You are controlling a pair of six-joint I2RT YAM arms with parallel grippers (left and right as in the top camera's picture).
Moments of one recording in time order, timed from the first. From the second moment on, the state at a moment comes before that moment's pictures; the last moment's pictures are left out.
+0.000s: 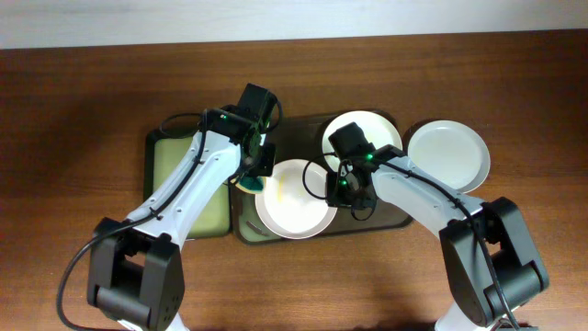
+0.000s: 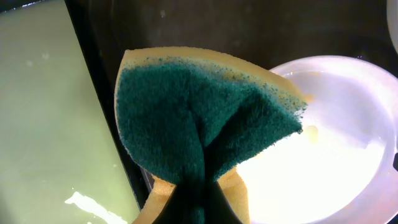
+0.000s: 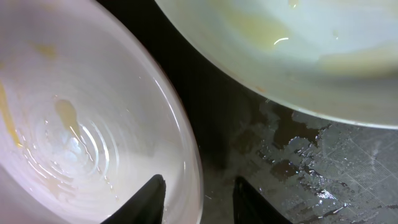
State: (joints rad) left arm -0.42 1.83 1.46 -0.98 -0.08 -0.23; right arm 0.44 1.81 1.10 -0.66 -0.16 0.53
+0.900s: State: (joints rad) left arm -0.47 1.83 1.21 -0.74 0.12 -0.34; right arm 0.44 1.81 1.07 -0.63 -0.16 0.53
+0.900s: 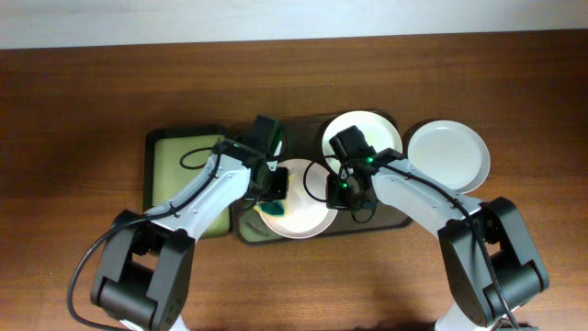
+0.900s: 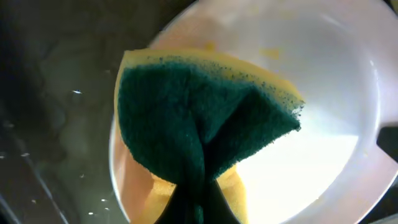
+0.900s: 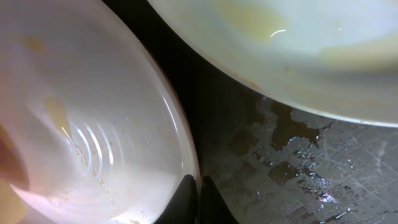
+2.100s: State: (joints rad) left arm -0.49 1.94 1.22 -0.64 0.09 -0.36; right arm 0.44 1.81 1.07 -0.63 -0.14 0.54
